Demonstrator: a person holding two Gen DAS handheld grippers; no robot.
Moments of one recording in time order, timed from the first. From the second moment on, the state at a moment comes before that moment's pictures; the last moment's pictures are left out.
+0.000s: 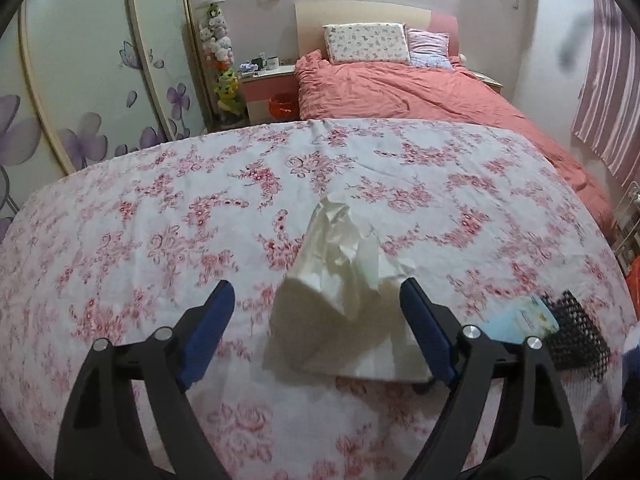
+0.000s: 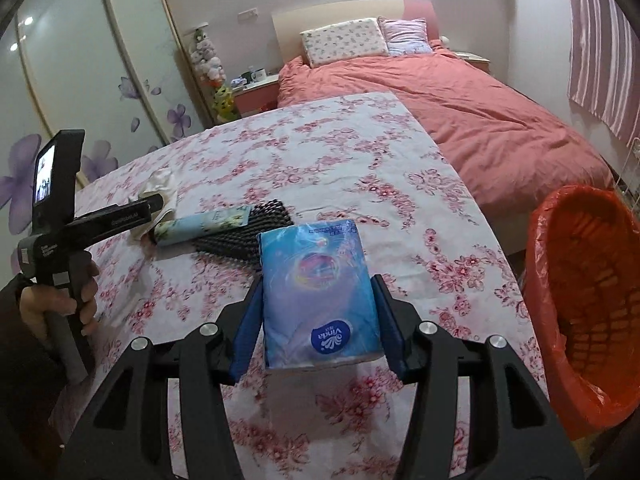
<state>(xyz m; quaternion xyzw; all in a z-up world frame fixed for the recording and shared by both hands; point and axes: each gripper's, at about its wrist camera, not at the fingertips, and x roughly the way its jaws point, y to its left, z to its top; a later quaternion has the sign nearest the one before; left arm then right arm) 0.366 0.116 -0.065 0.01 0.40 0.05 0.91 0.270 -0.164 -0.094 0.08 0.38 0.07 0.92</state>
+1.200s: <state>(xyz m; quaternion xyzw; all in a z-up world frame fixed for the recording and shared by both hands) 0.317 0.085 -0.006 -0.02 0.37 -0.02 0.93 0.234 -0.202 -0.051 0.12 0.31 0.03 0.94</state>
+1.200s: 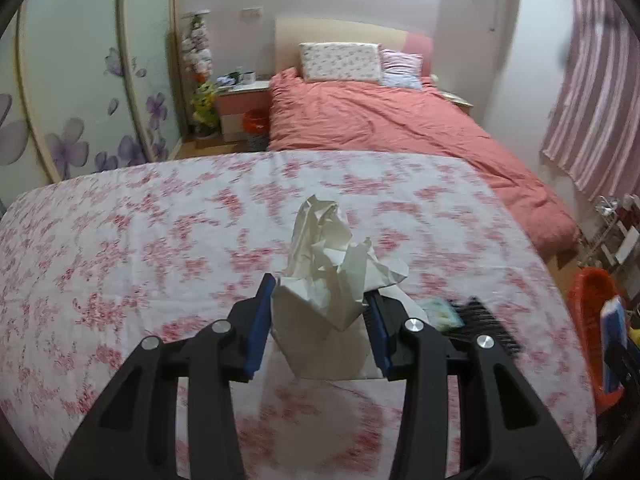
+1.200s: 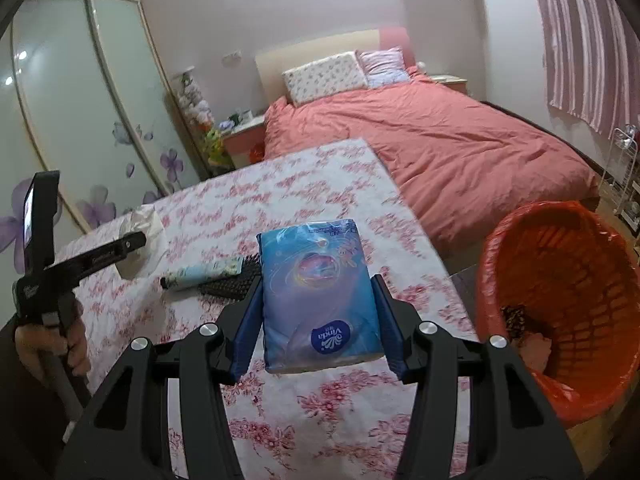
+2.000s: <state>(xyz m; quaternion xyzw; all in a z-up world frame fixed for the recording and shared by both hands) 0.283 -0.139 0.007 0.05 0.36 -0.26 0.89 0.183 -0.322 -0.042 0.20 0.24 -0.16 0.94</state>
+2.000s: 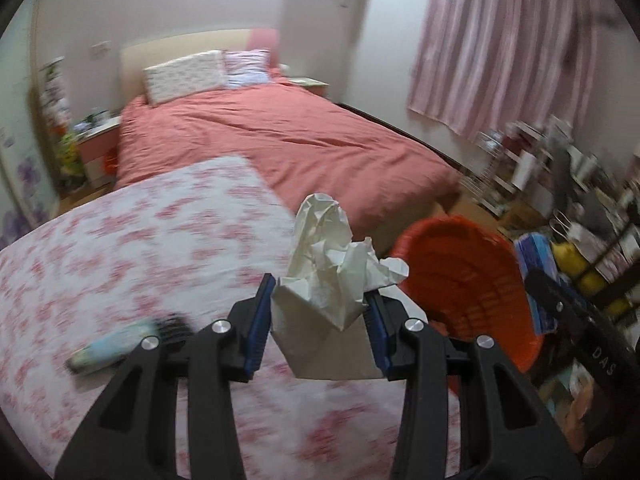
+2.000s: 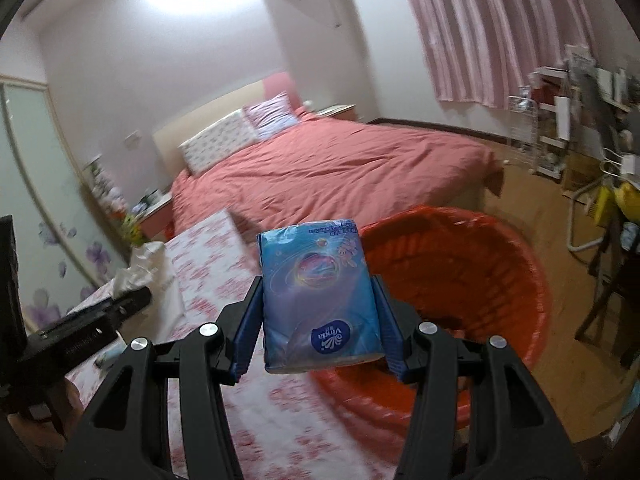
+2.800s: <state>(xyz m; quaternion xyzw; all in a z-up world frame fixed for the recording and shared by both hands) 0.280 -0.274 -0.045 0.12 0.37 -0.41 0.82 0.178 -0.391 -0.067 0.28 0.22 -0.24 0.90</state>
